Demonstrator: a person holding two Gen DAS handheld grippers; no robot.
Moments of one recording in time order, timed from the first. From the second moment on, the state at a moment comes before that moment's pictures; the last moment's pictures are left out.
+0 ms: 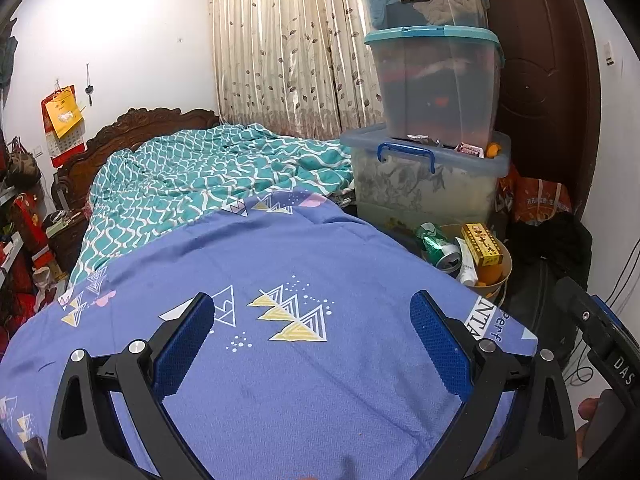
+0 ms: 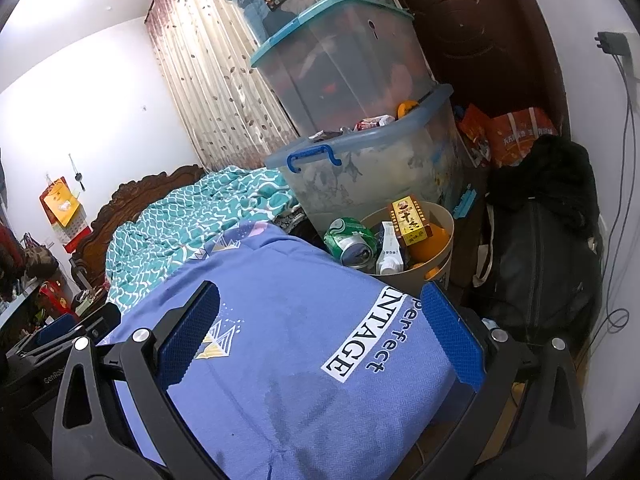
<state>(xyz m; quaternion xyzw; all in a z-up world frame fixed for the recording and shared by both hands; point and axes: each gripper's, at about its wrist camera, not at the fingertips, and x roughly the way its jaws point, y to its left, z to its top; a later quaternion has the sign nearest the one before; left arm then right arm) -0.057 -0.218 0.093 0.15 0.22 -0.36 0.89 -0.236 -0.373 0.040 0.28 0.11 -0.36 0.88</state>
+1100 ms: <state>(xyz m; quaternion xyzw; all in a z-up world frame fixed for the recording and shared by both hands) -0.062 -0.216 0.092 0.16 0.21 -0.35 0.90 -0.232 -0.367 0.039 0.28 0.11 -0.35 0.89</state>
